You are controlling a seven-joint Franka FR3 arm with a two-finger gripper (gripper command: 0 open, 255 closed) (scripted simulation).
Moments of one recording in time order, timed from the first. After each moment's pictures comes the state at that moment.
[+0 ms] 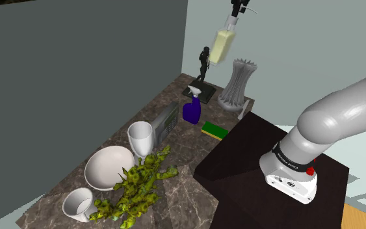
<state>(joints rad) -0.27 -0.39 0.03 -1.97 -0.09 1.68 -0.25</state>
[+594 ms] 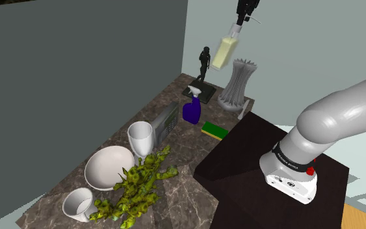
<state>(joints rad) -0.29 -0.42 -0.02 -2.08 -0.10 1.76 -0.30</state>
